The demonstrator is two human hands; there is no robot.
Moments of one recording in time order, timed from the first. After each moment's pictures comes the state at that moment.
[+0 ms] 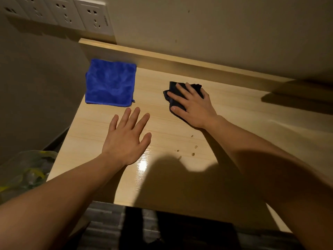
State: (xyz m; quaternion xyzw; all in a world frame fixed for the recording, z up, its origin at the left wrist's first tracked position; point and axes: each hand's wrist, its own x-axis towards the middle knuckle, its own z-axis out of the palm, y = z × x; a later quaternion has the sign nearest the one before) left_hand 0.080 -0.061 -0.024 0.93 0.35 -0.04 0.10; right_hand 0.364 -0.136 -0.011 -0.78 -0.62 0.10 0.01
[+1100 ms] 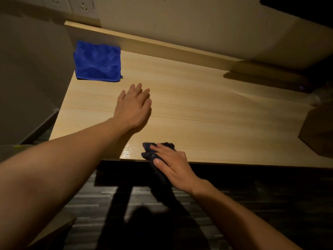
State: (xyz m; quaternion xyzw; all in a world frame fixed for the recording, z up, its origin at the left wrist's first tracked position) left_hand 0.086 -0.103 0.001 0.93 0.28 0.06 0.24; right_hand 0.116 -0.362 -0.004 -0.77 -0.50 0.28 0.26
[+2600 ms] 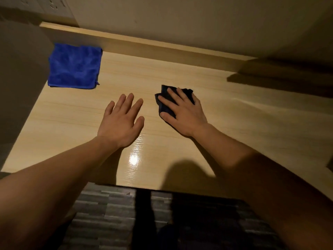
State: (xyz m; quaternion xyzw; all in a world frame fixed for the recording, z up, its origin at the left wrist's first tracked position) left_hand 0.147 -0.131 -0.019 0.93 0.34 -0.03 0.12; right_hand 0.370 -0.258 -0.012 -0.80 -0.59 0.11 0.03
